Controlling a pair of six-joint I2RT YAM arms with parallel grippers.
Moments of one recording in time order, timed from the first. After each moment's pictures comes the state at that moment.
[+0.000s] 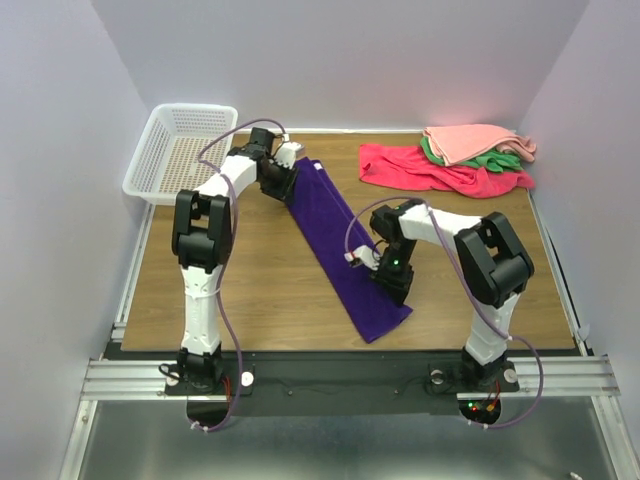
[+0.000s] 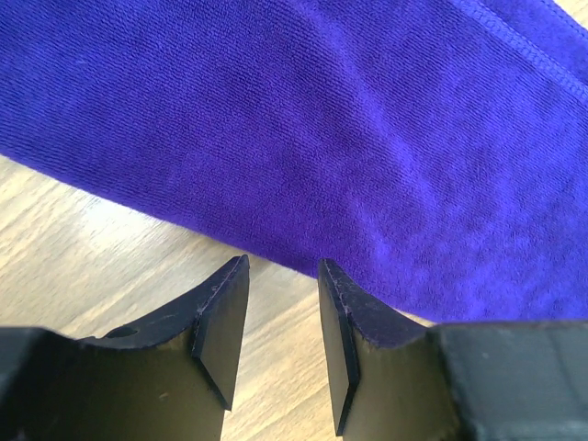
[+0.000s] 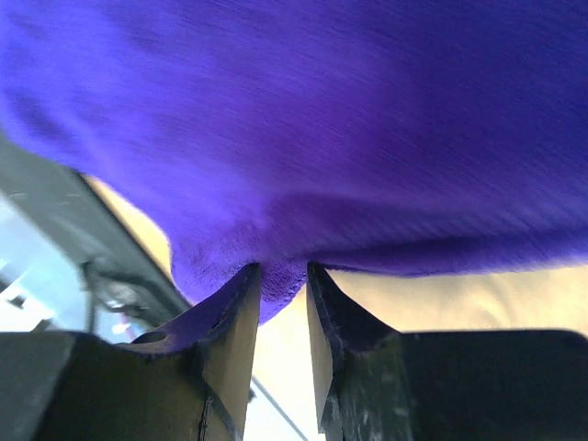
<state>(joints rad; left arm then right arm) -0.24 2.22 1.81 -0.65 0.38 0.22 0.52 1.89 1.21 -1.10 -0.37 -0.71</state>
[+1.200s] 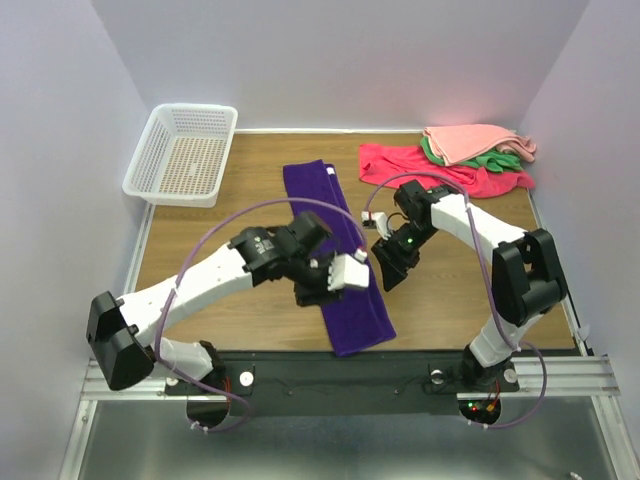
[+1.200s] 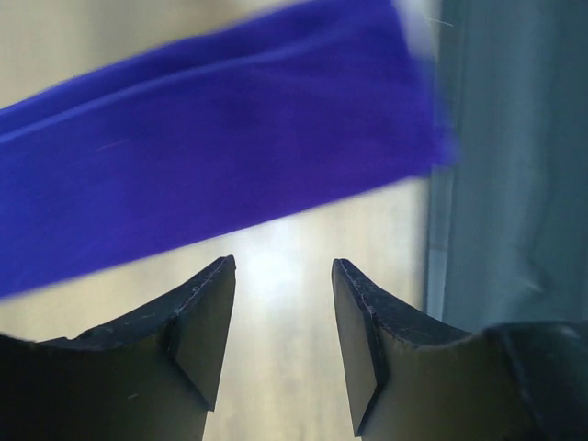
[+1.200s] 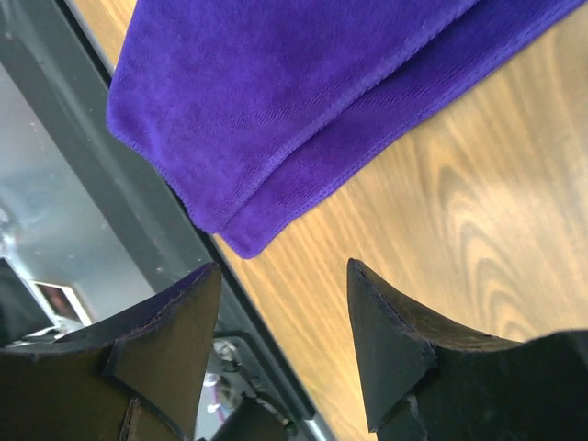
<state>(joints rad) -0.87 1.29 1.20 -0.88 0.38 0.62 0.41 1.70 1.26 -1.11 -0.63 -0.50</state>
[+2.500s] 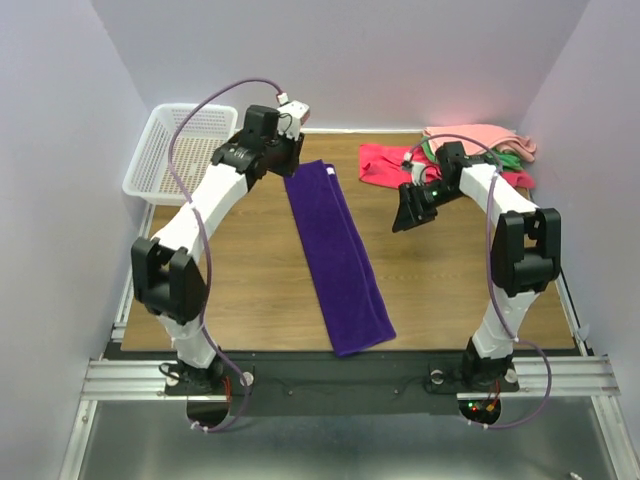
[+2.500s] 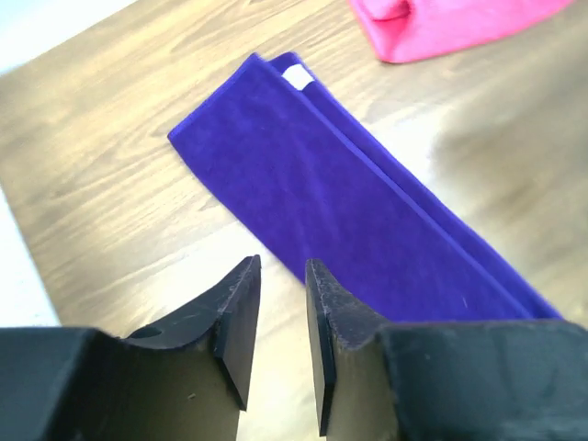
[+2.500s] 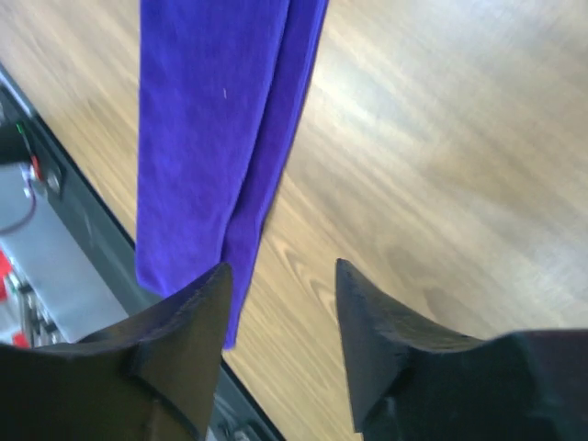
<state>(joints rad) -0.42 1.70 1.65 -0.55 0.10 0.08 0.11 1.90 1.51 -0.98 -0.77 -0.27</state>
